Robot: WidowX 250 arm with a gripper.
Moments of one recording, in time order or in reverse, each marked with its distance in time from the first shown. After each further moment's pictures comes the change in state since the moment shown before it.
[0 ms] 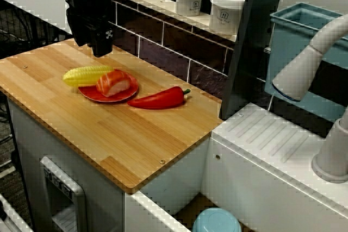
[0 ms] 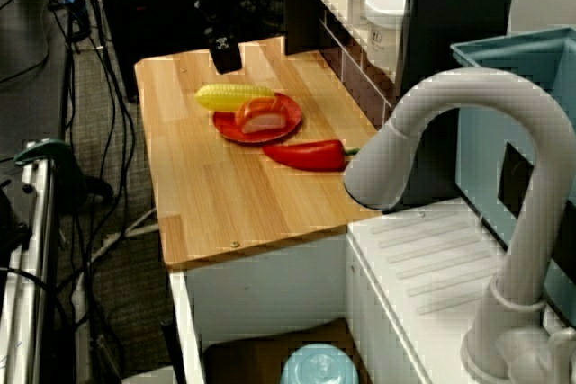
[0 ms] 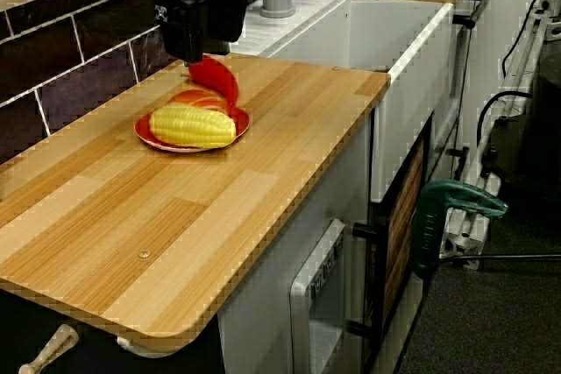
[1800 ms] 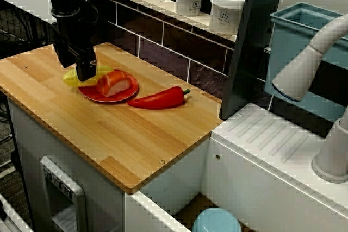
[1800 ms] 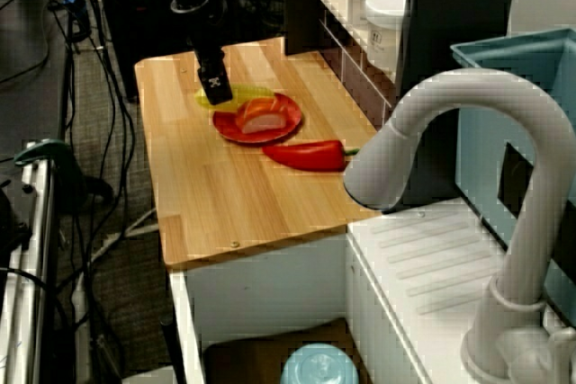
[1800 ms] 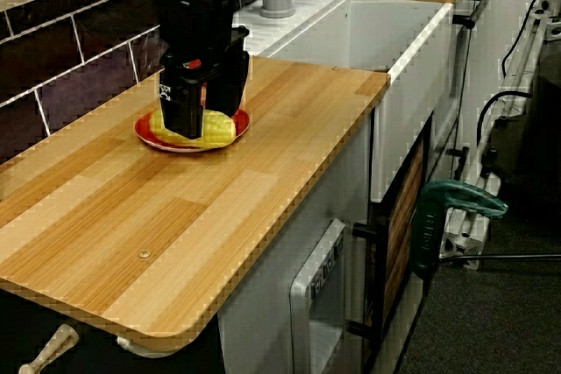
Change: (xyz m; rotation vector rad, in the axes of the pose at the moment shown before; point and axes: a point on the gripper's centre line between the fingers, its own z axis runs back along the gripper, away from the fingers) arm -0.023 0.028 -0.047 0.091 -0.015 0.029
